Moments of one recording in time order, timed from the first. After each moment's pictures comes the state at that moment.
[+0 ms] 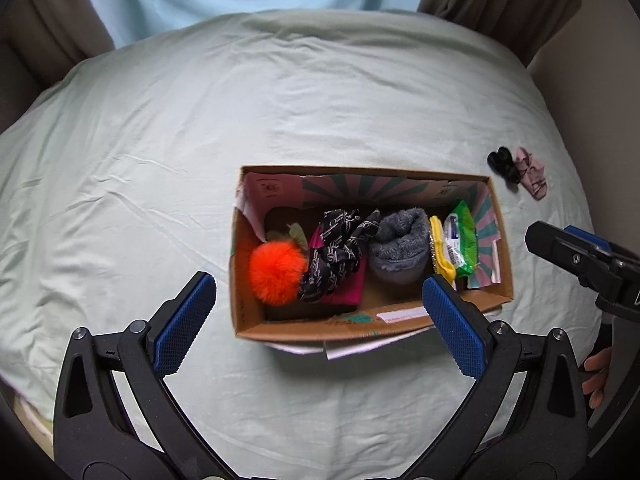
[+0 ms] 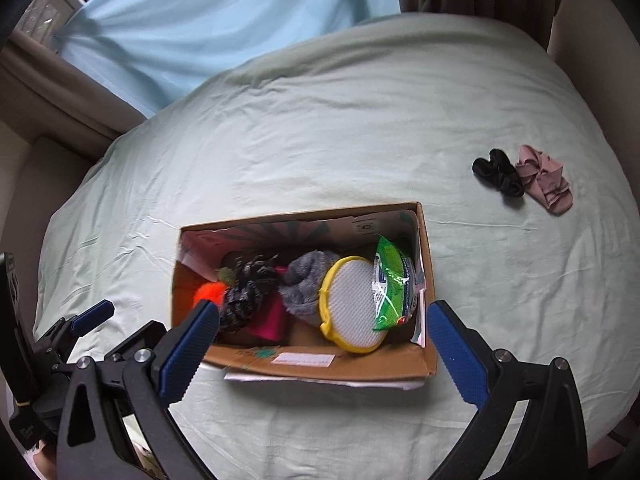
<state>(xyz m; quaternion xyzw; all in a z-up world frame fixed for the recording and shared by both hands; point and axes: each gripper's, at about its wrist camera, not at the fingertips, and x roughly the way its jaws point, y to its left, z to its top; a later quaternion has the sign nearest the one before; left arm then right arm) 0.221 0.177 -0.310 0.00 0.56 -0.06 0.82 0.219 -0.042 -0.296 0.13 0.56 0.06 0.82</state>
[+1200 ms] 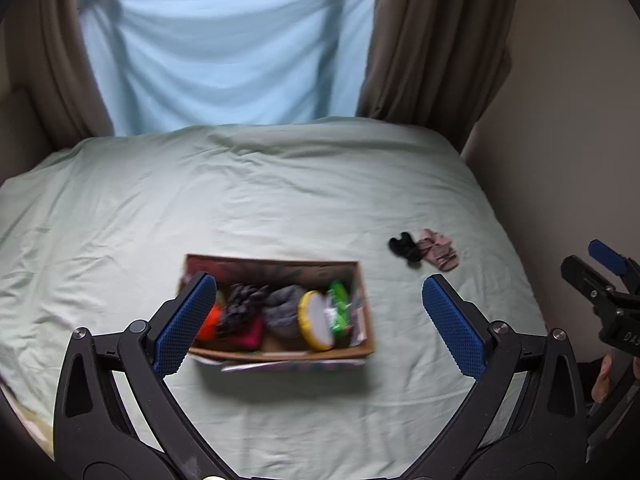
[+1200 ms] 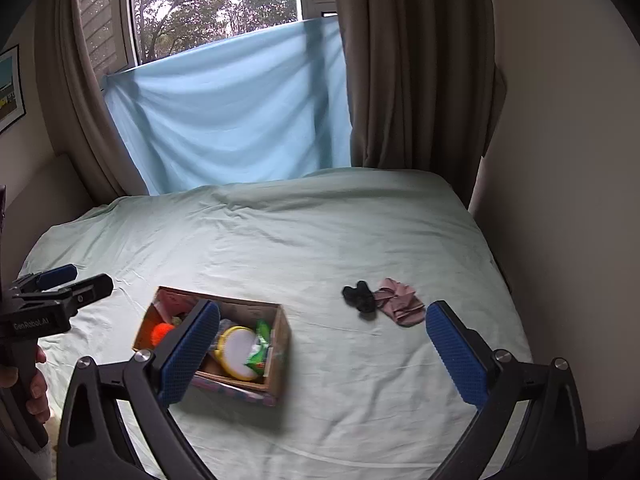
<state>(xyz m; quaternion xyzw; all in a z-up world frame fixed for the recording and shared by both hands) 0.121 0.065 -0.149 -0.03 0.41 -0.08 0.91 0.094 -0.194 -0.145 0.02 0.36 0.03 0.93</state>
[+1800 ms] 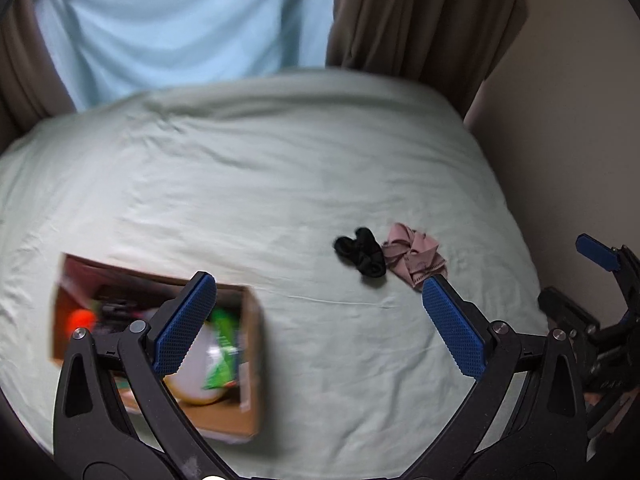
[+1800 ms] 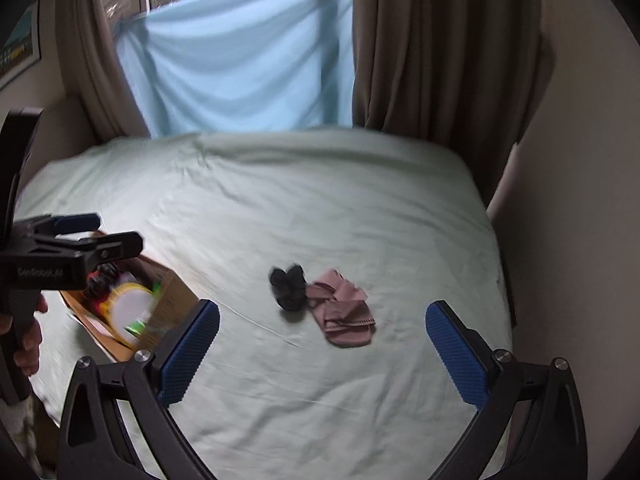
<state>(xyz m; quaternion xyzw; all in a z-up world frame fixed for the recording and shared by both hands) 0.242 -0.124 -0.262 -0.02 0.46 -0.07 0.89 0.215 -0.328 -0.275 -0.05 0.41 0.12 0.91</state>
